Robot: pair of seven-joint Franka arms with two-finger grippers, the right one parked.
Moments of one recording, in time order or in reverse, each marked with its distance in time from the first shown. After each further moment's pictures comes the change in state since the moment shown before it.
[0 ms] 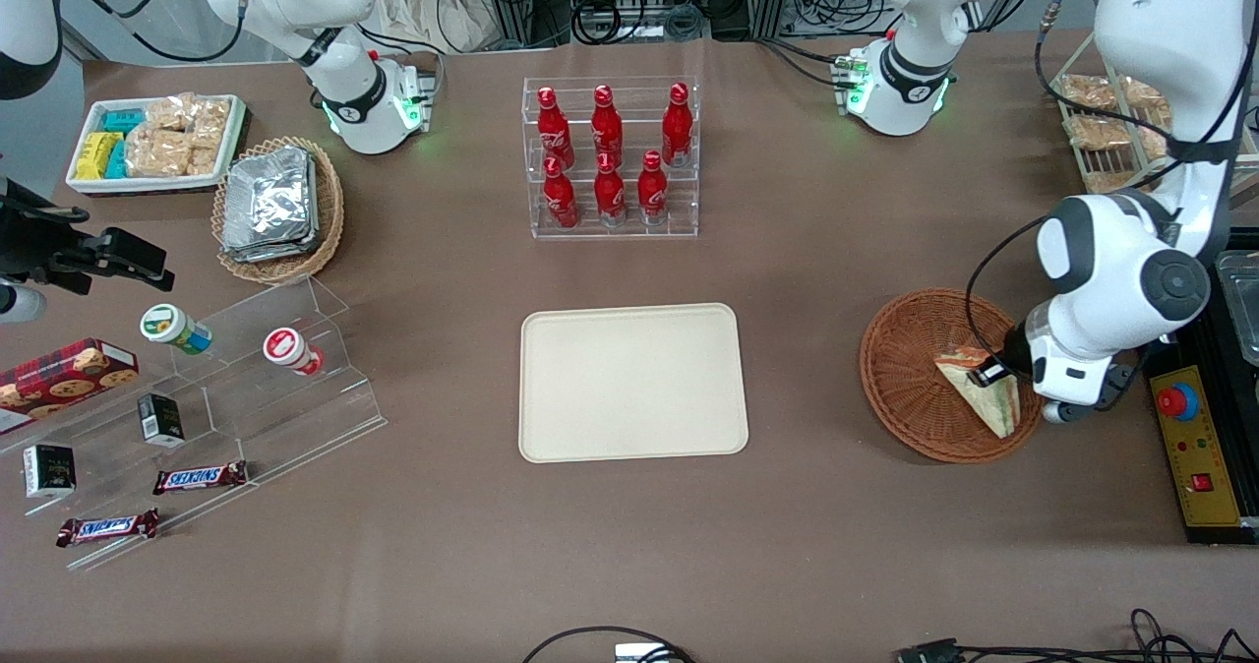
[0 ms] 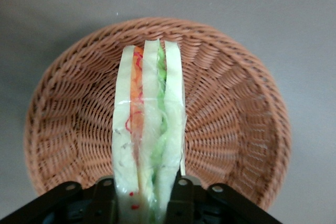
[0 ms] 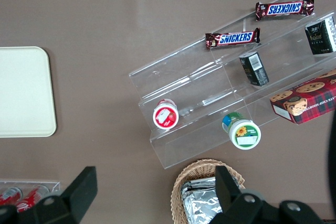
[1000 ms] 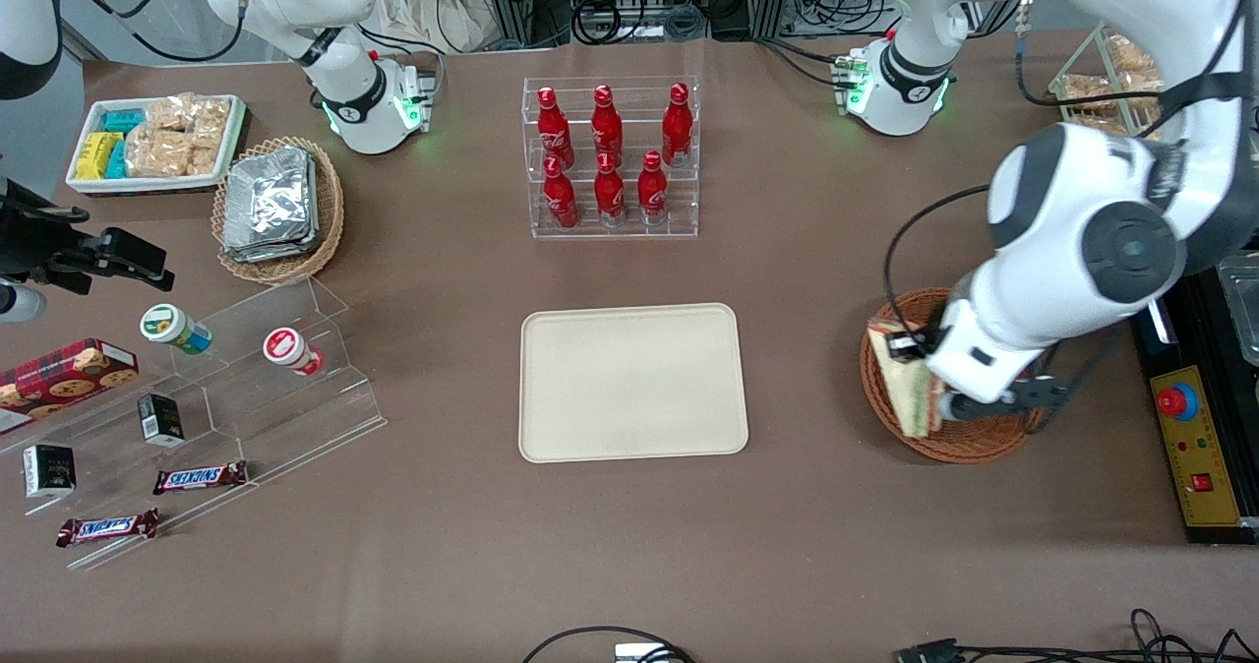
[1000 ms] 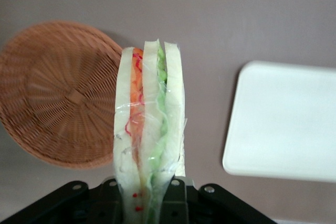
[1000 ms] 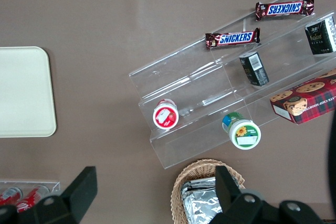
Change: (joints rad) arm -0.229 0.051 -0.135 0.465 0.044 -0.509 0.031
